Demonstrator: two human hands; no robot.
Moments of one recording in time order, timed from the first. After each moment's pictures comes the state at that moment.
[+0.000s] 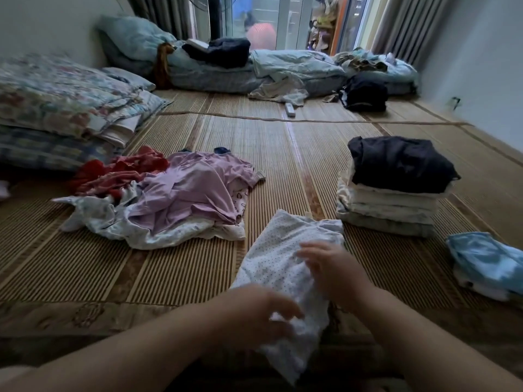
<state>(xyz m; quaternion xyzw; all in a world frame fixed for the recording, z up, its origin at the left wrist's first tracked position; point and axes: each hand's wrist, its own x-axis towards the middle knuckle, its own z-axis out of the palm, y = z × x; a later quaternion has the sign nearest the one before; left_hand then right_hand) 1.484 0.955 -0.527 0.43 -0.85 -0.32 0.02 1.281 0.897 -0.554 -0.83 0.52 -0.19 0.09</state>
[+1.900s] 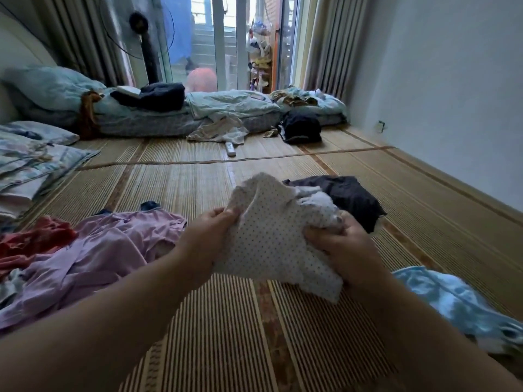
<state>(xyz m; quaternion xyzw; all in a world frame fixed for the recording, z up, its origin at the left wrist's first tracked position) 1.402 0.794 -0.439 0.50 -0.48 -0.58 0.43 1.191 0.839 -0.438 -0.46 0.52 -0.55 0.46</state>
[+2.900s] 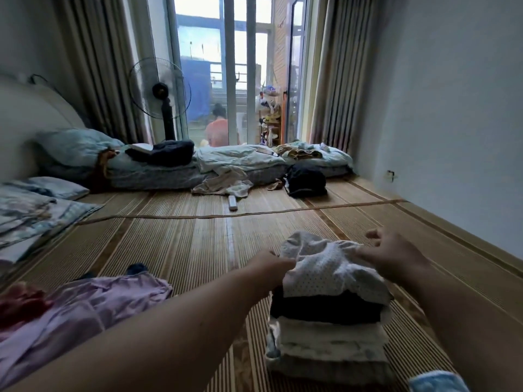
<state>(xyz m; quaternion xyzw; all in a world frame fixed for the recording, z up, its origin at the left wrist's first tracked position) 1.276 0.683 -0.415 0.59 -0.56 -0.51 0.29 1.060 0.706 -0.394 -0.56 0.75 -0.29 0.18</state>
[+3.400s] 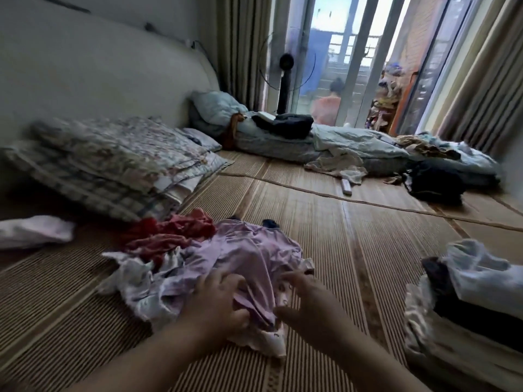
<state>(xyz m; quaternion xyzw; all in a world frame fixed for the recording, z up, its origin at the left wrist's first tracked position) 1.595 0.827 -0.519 0.76 -0.62 -0.14 0.13 1.403 0.783 -0.480 -0.83 0.47 -0.16 0.26</state>
